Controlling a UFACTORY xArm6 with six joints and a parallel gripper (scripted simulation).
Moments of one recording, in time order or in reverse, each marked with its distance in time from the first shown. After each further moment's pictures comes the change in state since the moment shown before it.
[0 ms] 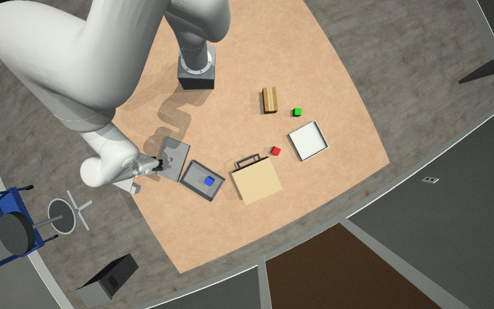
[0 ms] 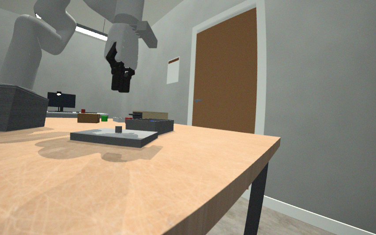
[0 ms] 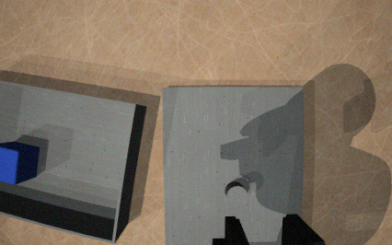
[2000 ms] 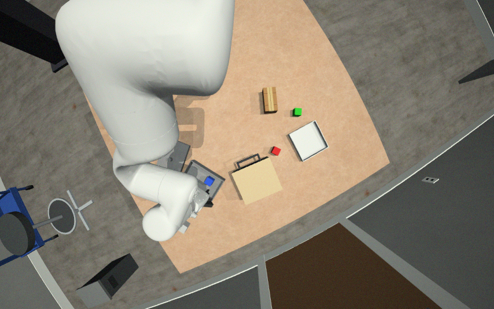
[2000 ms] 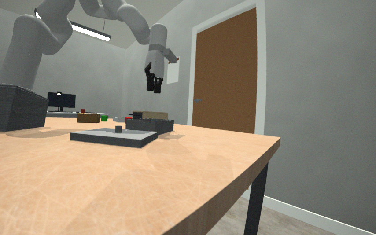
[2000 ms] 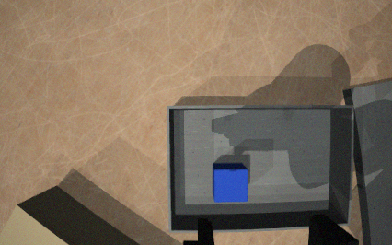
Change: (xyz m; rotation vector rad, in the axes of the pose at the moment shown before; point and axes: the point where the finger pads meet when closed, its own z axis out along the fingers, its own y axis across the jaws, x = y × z) arm 0.023 -0.214 -0.034 -0.001 0.001 0.186
